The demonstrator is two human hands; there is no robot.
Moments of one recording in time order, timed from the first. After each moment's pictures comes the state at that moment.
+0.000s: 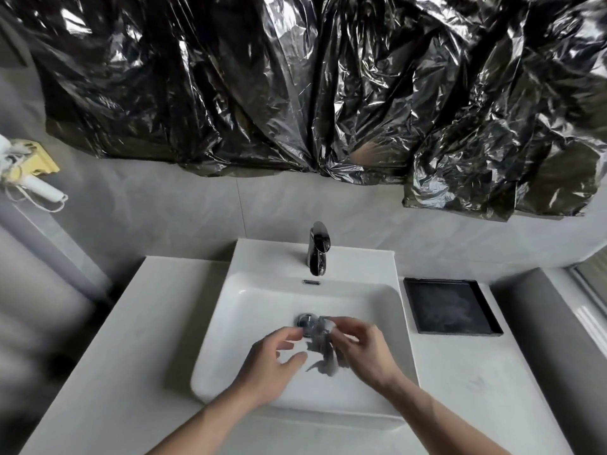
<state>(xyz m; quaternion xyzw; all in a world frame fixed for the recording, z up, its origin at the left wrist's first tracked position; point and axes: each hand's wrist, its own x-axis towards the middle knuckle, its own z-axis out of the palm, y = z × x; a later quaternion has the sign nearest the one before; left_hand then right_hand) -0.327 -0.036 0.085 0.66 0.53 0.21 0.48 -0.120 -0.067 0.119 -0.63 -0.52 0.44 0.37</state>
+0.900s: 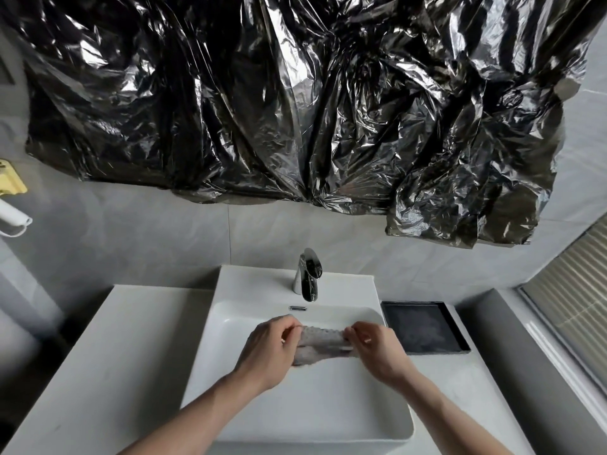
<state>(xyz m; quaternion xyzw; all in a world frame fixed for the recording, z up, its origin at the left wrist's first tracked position) -0.326 0.020 0.125 0.76 0.47 0.26 0.36 -0.088 -0.038 0.123 -0.75 -0.59 0.18 0.24</state>
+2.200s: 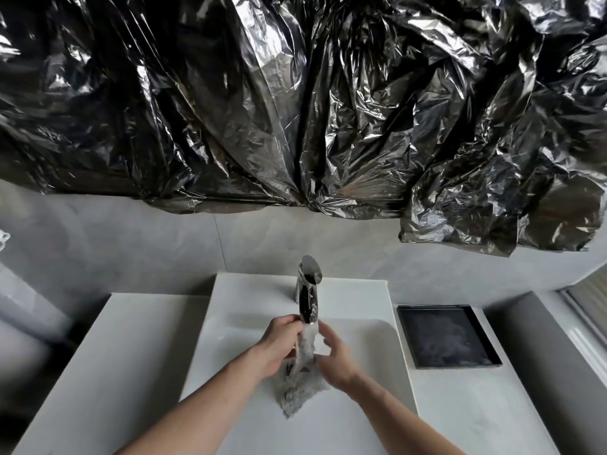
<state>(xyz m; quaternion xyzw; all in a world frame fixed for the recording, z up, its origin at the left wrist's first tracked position) -0.250 0.119 0.064 0.43 0.56 0.20 0.67 -0.114 0.050 0.037 -0.70 -0.44 0.48 0.28</state>
